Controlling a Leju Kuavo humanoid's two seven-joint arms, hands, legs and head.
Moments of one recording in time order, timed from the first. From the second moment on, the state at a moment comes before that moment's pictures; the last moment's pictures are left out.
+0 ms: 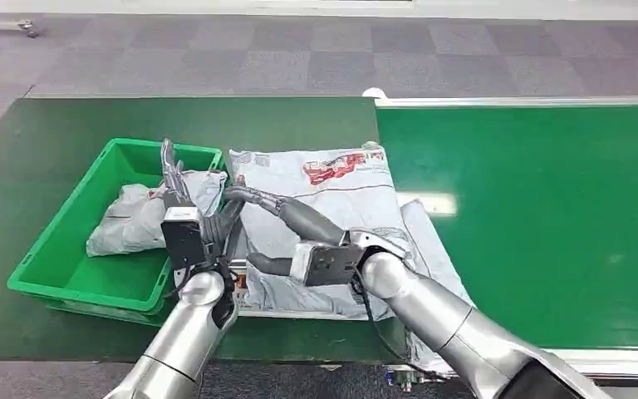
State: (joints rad) left arm -0.44 -0.18 -0.34 -0.97 0.03 0.68 -0.70; right arm -0.71 0.00 0.86 -1.12 0.08 0.16 -0.58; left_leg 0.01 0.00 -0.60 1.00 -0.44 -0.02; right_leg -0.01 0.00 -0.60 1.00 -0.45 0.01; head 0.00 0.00
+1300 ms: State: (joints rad) left arm -0.38 -0.12 -0.28 -1.04 0.03 0.62 -0.70; right arm -0.25 -0.19 0.23 -1.25 -0.07 -0.57 -0.68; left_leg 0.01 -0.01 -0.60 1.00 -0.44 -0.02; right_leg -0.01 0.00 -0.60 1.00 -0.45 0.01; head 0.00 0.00
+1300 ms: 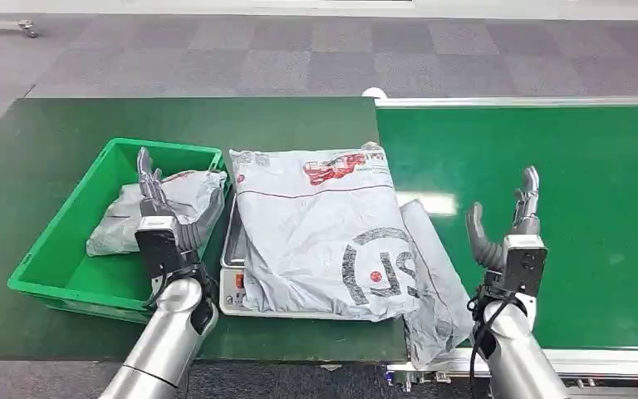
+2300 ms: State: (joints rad) left arm -0.41 -0.06 -0.47 -1.04 -0.12 0.61 -0.70; right arm -0.24 -0.18 0.14 -1.02 -0.06 -0.39 -0.70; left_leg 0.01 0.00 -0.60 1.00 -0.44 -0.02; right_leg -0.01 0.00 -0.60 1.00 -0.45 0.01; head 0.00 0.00
